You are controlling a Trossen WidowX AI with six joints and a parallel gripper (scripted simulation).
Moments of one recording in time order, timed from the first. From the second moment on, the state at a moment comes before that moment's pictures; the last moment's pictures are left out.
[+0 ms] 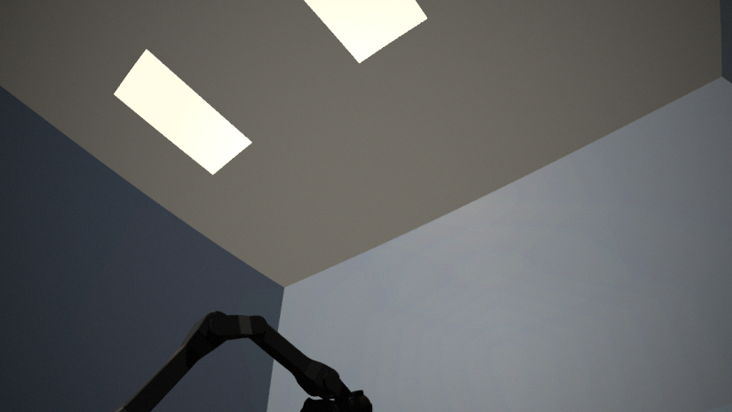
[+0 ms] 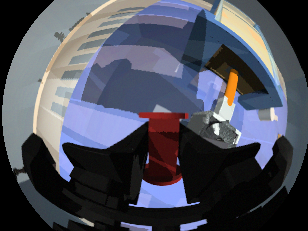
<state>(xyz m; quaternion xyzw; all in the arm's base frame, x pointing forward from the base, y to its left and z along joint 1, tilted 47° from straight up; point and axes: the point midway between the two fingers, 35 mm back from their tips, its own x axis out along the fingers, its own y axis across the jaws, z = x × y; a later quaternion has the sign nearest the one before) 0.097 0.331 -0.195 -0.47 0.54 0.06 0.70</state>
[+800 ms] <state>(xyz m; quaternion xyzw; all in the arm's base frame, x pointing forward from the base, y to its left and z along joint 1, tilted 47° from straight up) 0.076 0.321 -0.188 -0.47 0.54 0.06 0.70</state>
